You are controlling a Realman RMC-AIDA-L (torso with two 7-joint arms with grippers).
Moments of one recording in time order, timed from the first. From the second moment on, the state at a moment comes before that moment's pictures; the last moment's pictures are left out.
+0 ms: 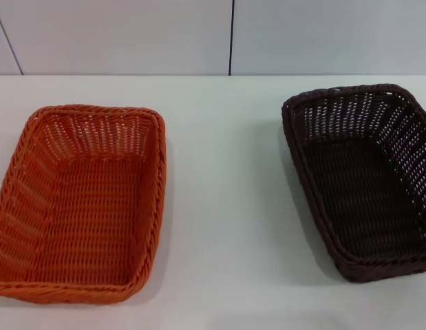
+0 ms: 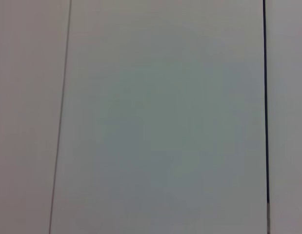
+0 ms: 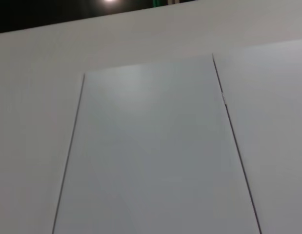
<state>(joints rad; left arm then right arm) -0.17 -2.06 -1.38 -0.24 2.50 1.32 -0.11 0.24 2.08 -1.74 -0.19 0.35 -1.89 0.26</state>
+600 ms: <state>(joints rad) -0.18 -2.07 -1.35 -0.23 2.42 1.46 -0.11 0.24 2.08 -1.75 -0.19 0.34 -1.88 0.26</state>
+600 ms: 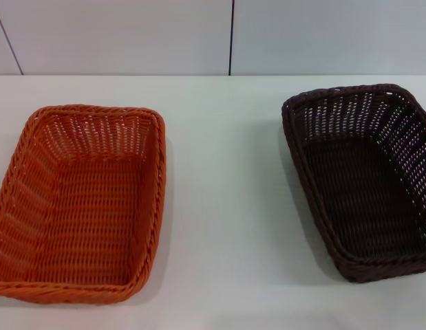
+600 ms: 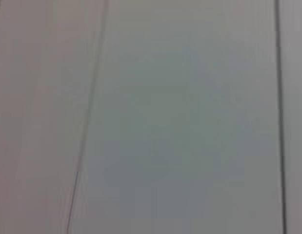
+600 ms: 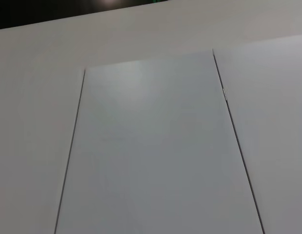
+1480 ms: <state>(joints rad) 0.05 -1.93 -1.53 -1.29 2.89 0.24 -0.12 0.23 2.08 -1.74 -0.20 0.35 -1.88 0.26</state>
